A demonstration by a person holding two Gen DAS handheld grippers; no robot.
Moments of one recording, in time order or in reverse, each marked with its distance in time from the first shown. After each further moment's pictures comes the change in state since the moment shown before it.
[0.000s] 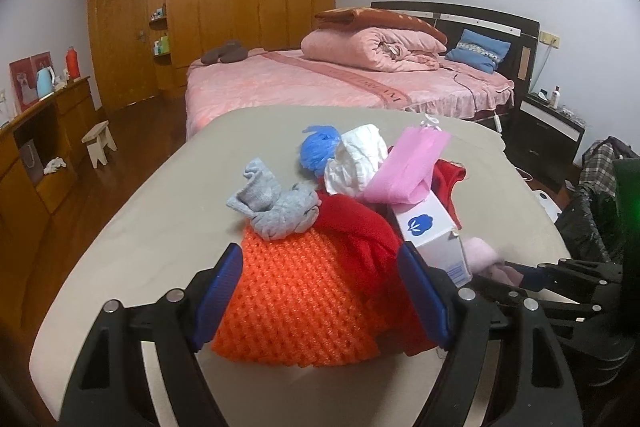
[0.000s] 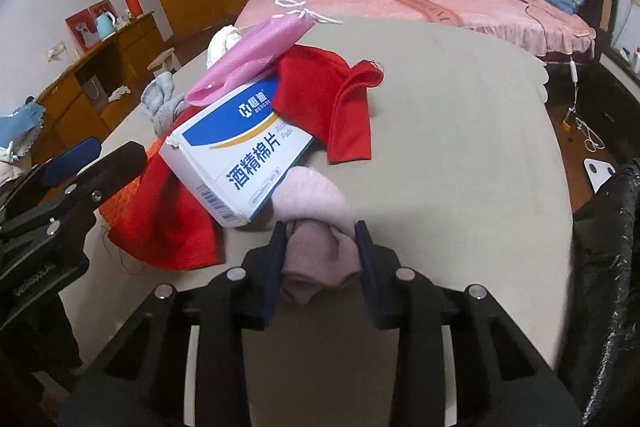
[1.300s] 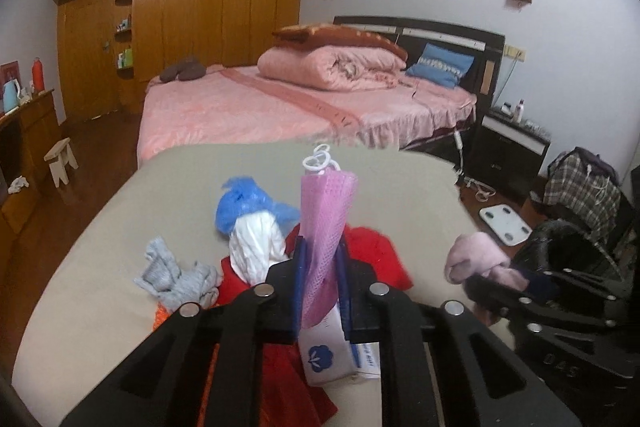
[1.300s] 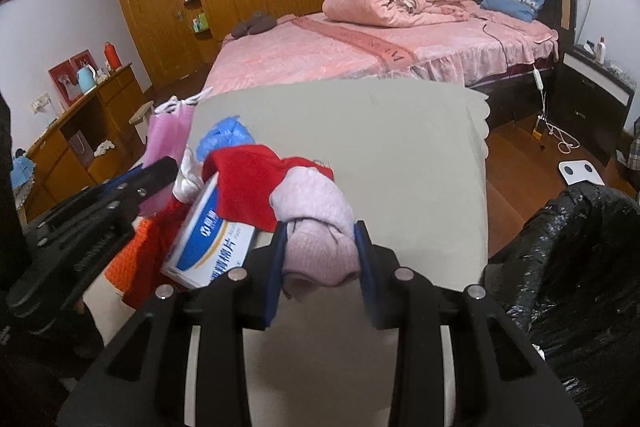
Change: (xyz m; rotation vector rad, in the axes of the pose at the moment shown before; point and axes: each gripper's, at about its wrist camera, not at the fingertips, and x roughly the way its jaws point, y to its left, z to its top) left arm 0.008 -0.052 0.051 0.020 -0.063 -0.150; right arm -0.054 -0.051 0.029 0.103 -0.156 -0.050
